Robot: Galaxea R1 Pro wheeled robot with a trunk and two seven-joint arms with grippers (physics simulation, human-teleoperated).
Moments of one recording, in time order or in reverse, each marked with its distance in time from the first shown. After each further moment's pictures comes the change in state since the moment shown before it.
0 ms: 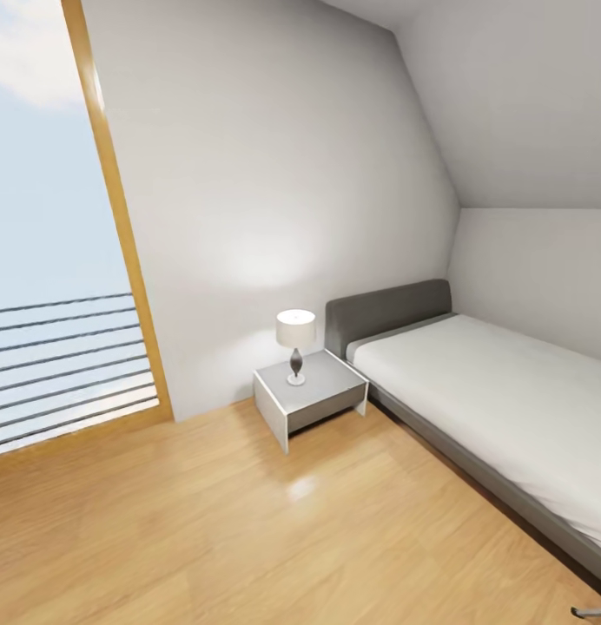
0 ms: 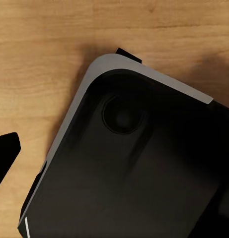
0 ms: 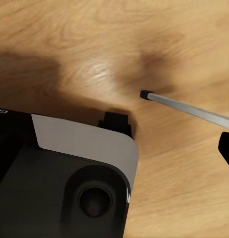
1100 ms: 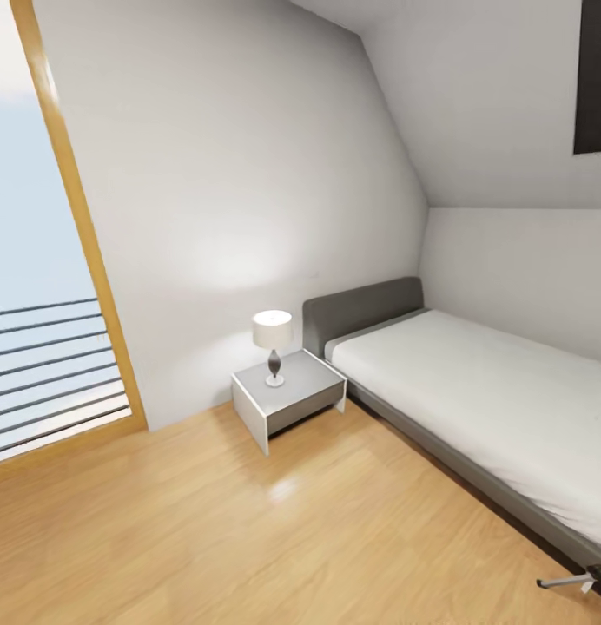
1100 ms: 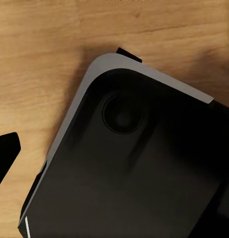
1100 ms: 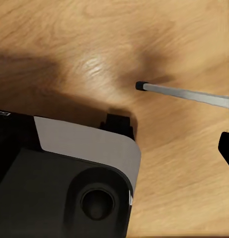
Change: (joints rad) left arm 0.000 0.000 0.000 0.001 0.000 0.000 0.000; right arm 0.000 0.004 0.000 0.000 -0.003 -0.007 0.000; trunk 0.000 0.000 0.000
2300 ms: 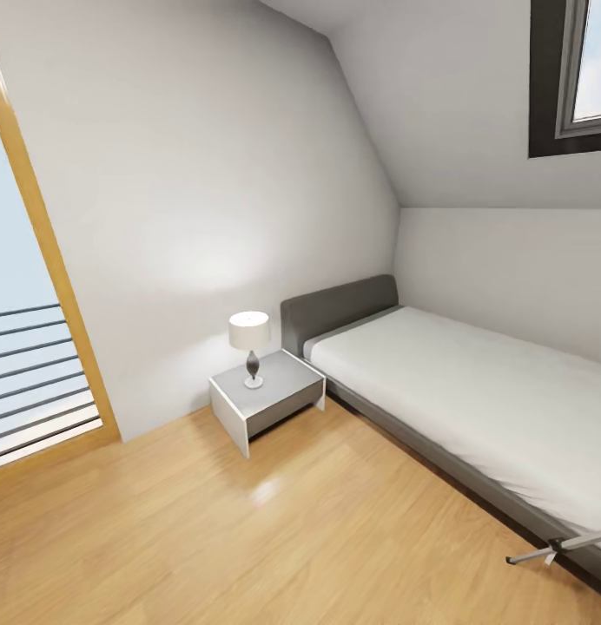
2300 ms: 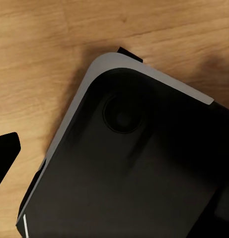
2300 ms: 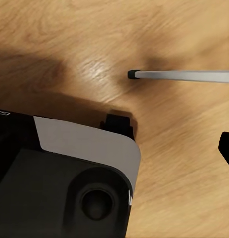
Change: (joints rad) left arm 0.000 0.000 0.005 0.000 0.015 0.002 0.000; right arm 0.000 0.000 0.000 0.000 0.005 0.000 0.000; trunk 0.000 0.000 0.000
